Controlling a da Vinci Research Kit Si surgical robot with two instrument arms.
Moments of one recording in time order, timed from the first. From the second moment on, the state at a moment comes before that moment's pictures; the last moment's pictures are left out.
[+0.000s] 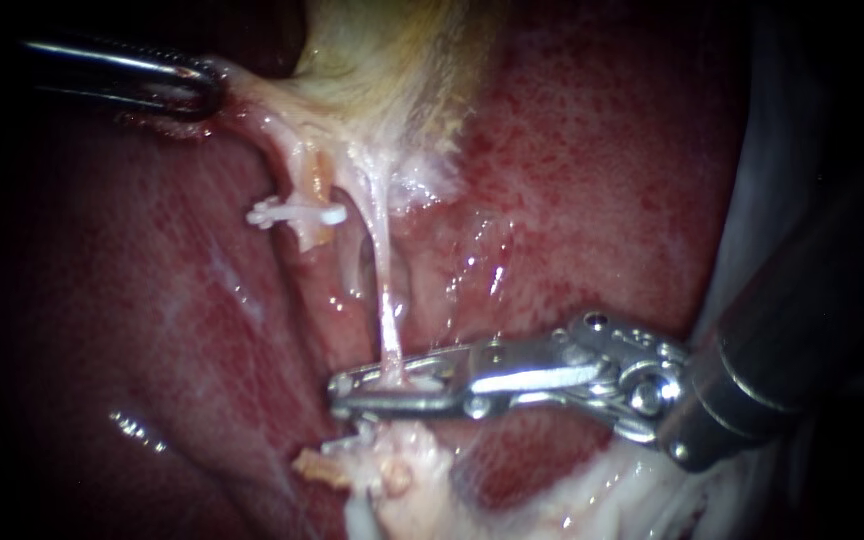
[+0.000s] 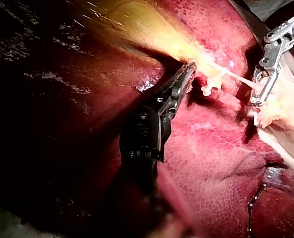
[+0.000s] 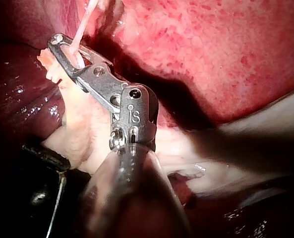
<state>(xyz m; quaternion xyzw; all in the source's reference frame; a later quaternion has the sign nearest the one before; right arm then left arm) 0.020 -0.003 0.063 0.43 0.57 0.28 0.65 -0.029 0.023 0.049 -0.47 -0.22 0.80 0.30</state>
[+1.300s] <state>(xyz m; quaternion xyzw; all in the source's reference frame) 0.006 0.003 0.056 0.16 0.51 0.03 0.84 -0.030 0.021 0.052 -0.47 -0.22 0.80 0.29</state>
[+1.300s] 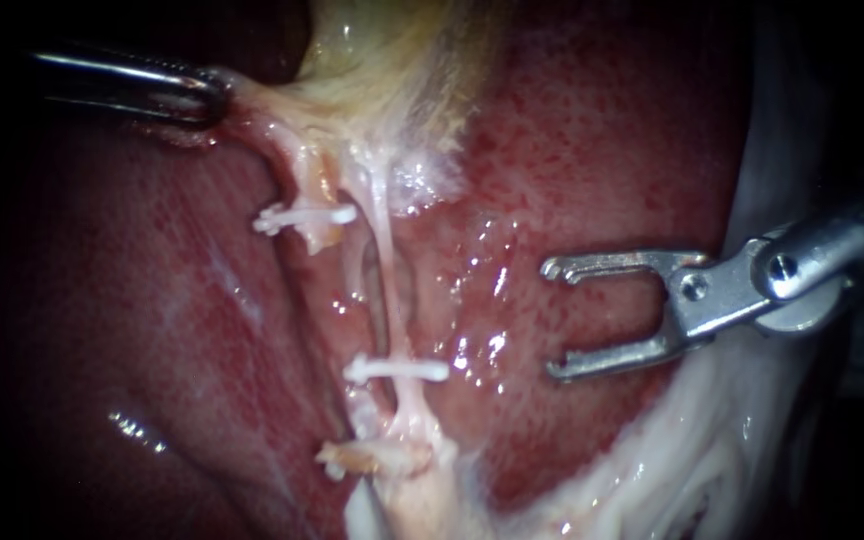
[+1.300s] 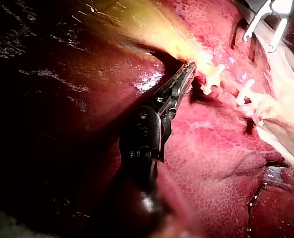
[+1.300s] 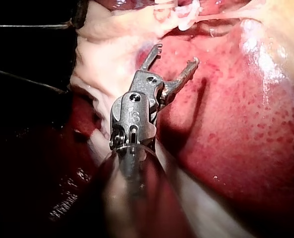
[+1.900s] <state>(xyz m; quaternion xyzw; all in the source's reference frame) 0.005 0.003 0.055 0.17 0.51 0.03 0.84 -0.033 0.021 0.056 -0.46 -0.24 0.81 0.29</state>
